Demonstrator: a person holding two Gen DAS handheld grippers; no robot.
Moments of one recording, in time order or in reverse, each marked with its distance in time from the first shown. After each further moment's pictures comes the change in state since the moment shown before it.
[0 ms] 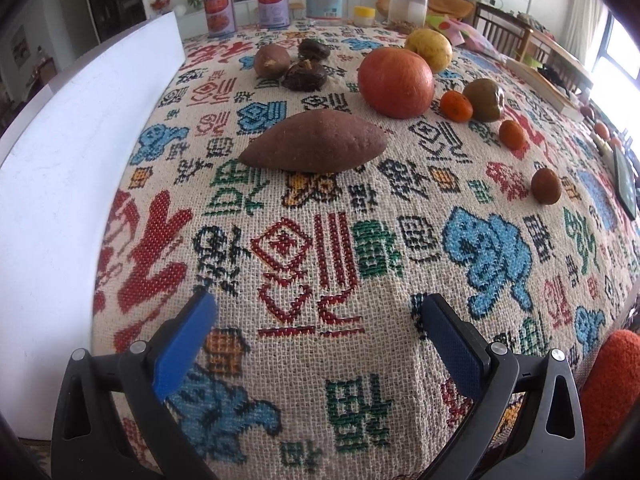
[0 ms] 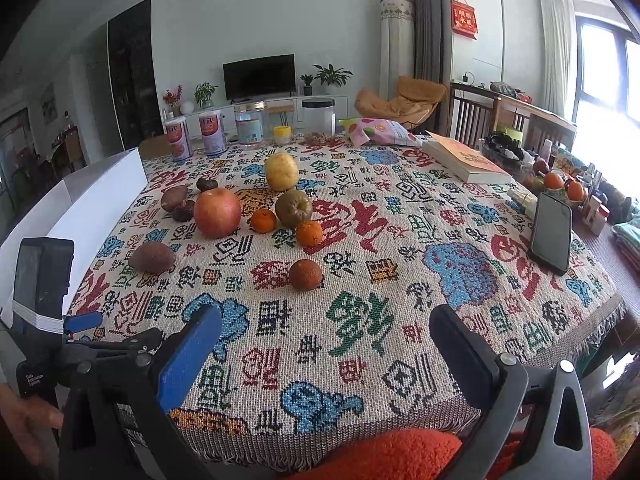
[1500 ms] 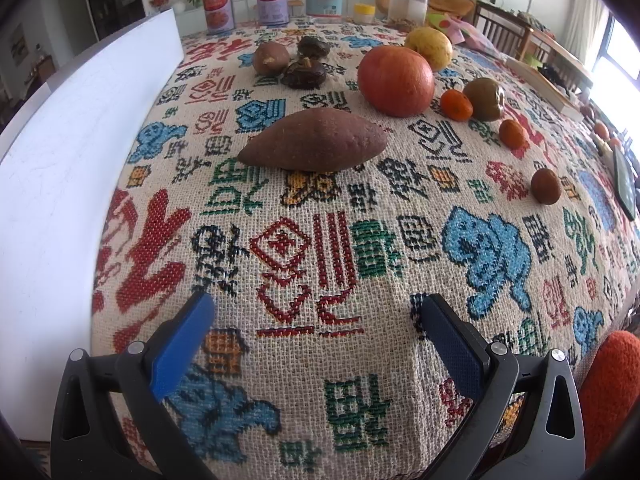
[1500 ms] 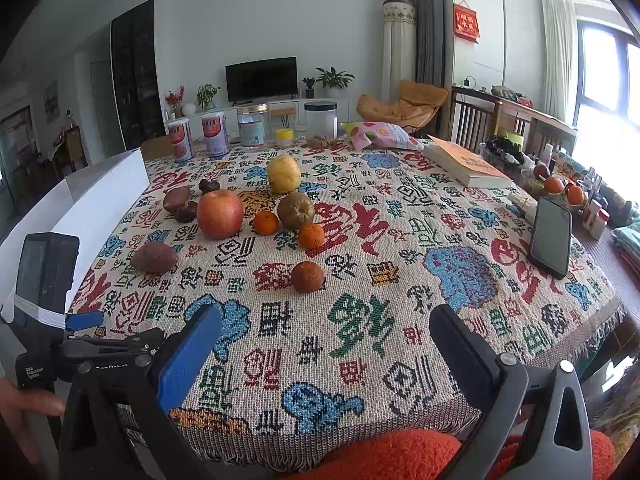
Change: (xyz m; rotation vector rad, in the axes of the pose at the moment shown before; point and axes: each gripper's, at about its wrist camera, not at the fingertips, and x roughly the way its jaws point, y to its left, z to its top) left arm 0.001 0.001 0.001 -0.005 0.008 -0.006; right arm -0.004 0.002 0.001 -0.011 -0.008 -0.001
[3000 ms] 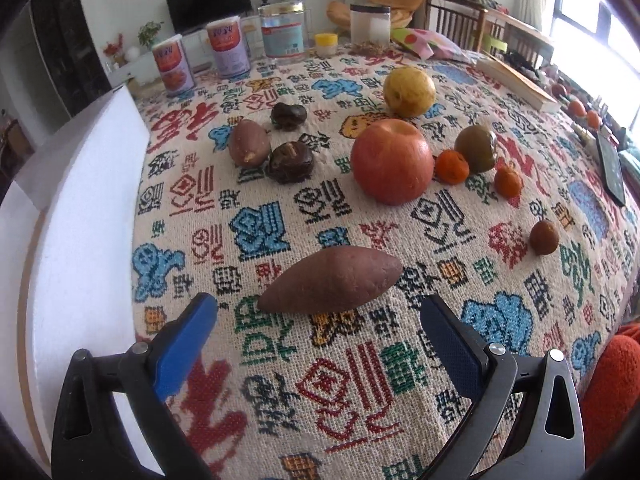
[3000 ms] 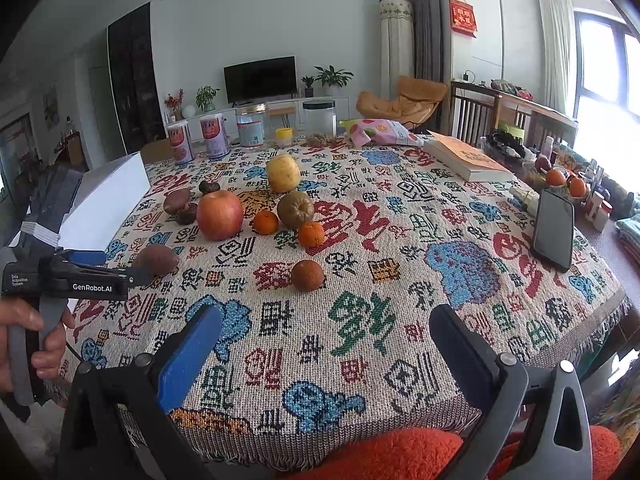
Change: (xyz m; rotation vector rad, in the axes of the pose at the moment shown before) left arm 0.004 0.007 0.087 0.199 -0.053 -0.036; right arm 0.003 -0.002 0.000 0.026 0.009 0.016
